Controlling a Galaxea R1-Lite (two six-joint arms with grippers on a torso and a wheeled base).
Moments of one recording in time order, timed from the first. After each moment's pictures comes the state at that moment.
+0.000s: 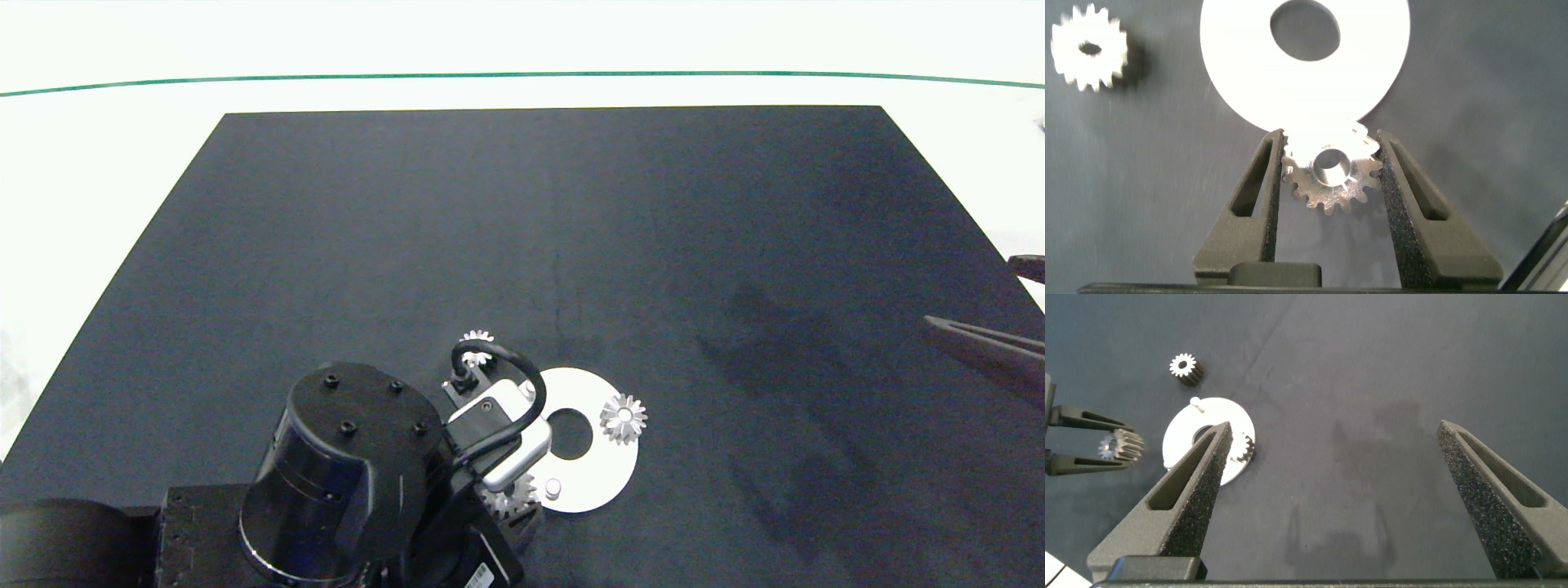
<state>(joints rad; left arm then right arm) -0.99 1.54 -0.72 -0.26 0.25 0.20 0.59 0.97 -0.85 0.01 -0.16 -0.10</state>
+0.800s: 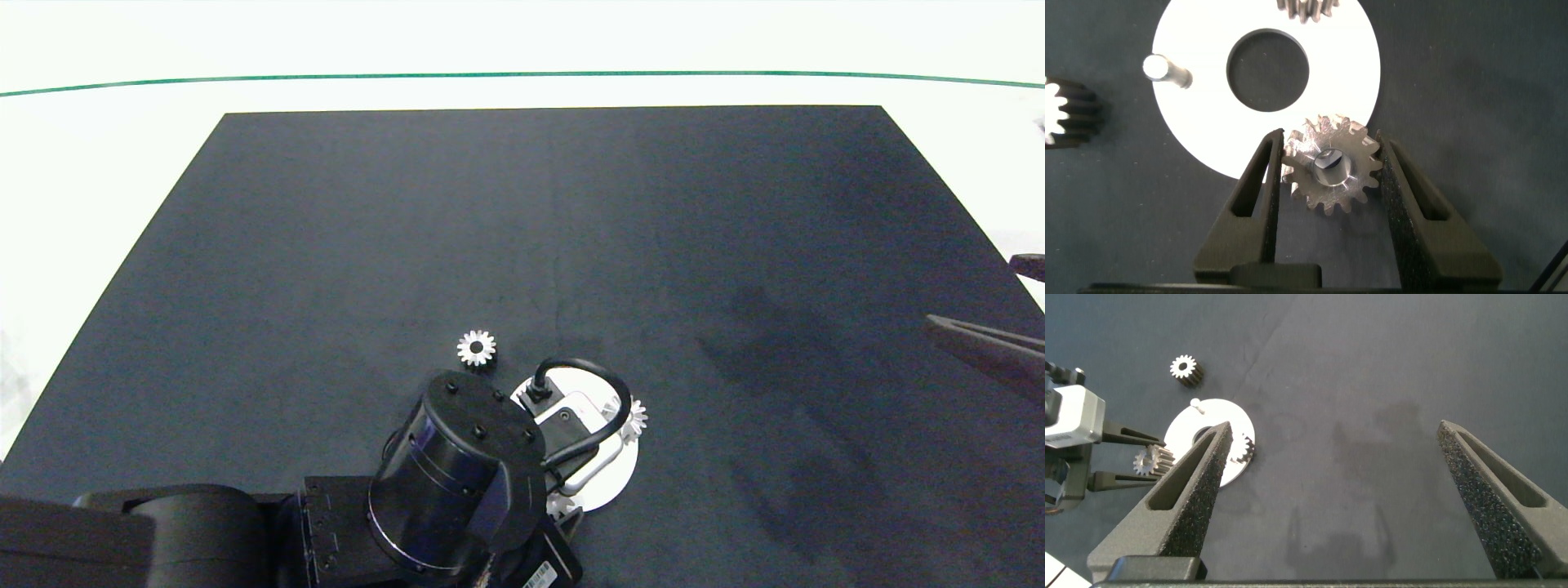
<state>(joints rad) -1.04 1.68 -0.83 -0.25 0.28 0.21 0.59 0.96 -0.85 0.01 -0.16 -0.10</state>
